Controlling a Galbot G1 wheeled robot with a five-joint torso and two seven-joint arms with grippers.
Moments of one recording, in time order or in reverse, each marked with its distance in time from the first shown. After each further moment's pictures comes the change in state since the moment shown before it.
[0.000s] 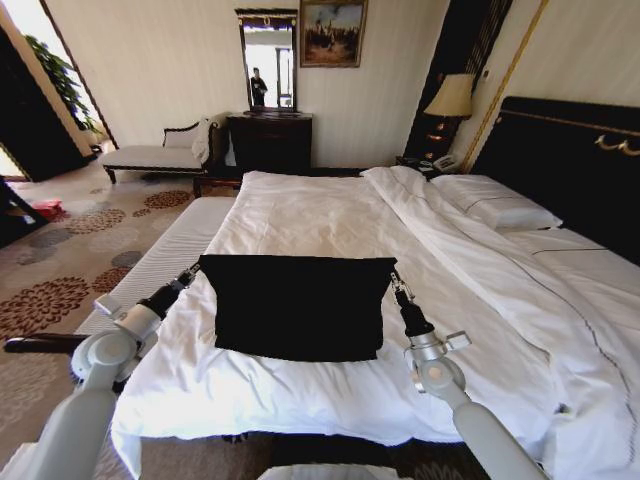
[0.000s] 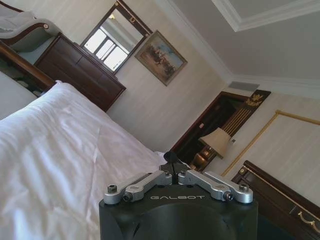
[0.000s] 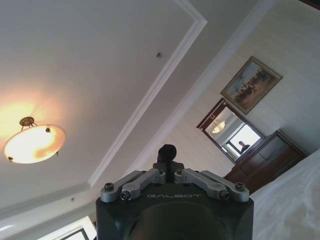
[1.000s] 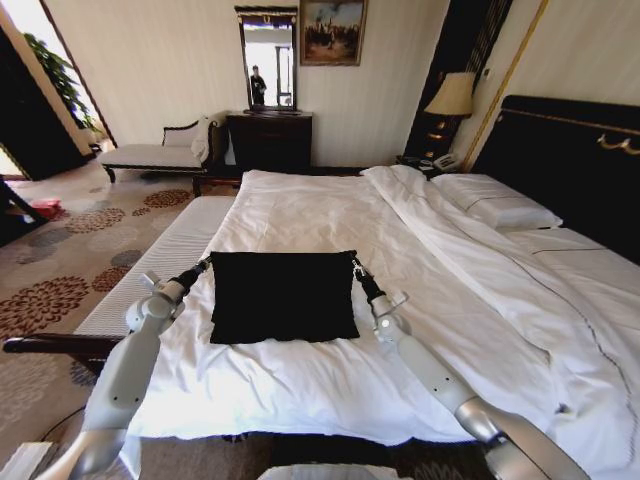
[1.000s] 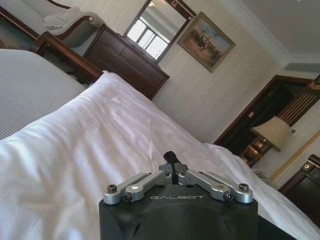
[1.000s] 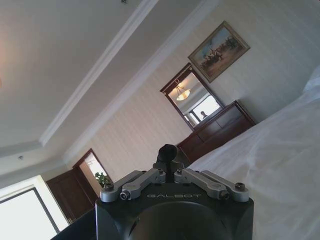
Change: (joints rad) left arm -0.420 -0.026 0.278 0.489 0.183 -0.058 -0.053; right arm 0.595 0.145 -0.395 -0.673 -0.047 0.011 0.095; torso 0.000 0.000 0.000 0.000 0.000
